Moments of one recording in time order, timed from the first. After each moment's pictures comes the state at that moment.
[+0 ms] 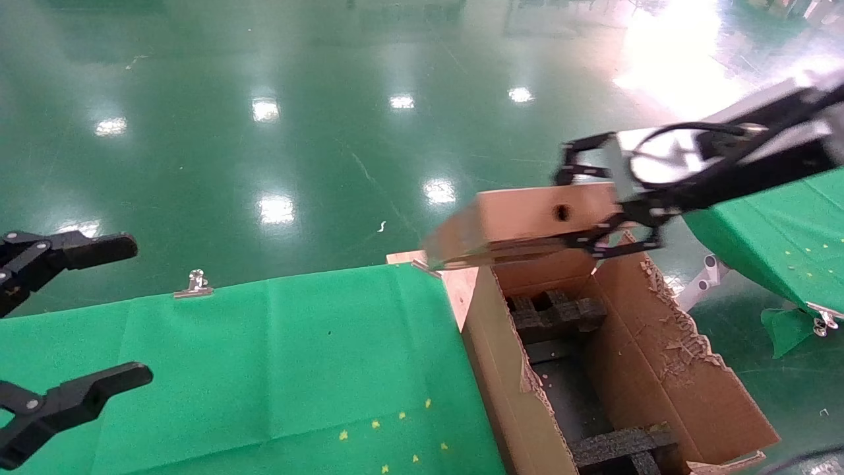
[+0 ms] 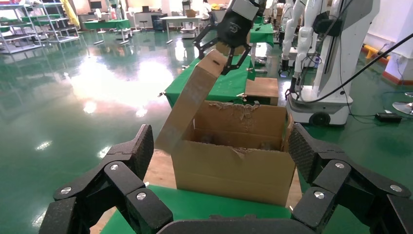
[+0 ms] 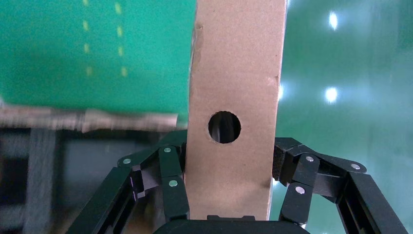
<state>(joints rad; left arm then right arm) -1.07 0.57 0.35 -1.23 0.65 1.43 -0.14 2.23 -0.57 -1.30 0.90 -1.28 -1.59 -0.18</state>
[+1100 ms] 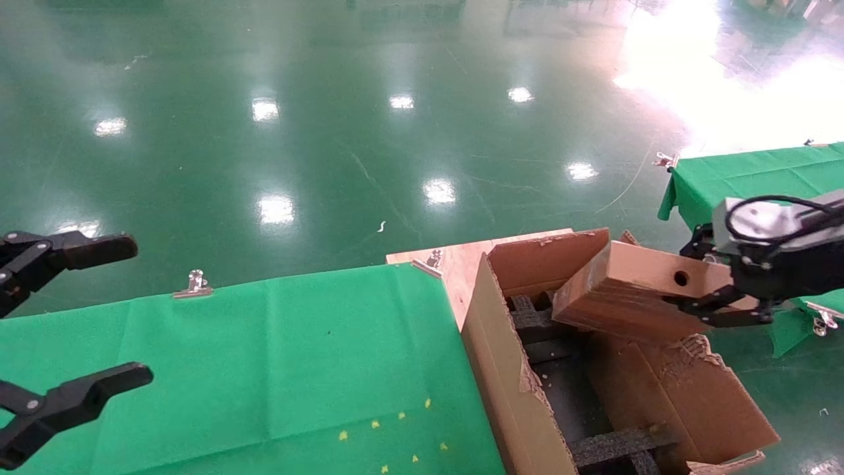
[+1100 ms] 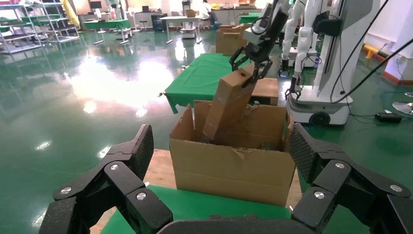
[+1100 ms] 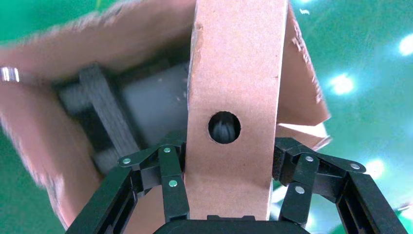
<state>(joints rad) -1.07 0.57 0.35 -1.23 0.65 1.43 -0.14 2.21 -0.38 -1.52 0.75 -1.28 -1.50 -0.02</state>
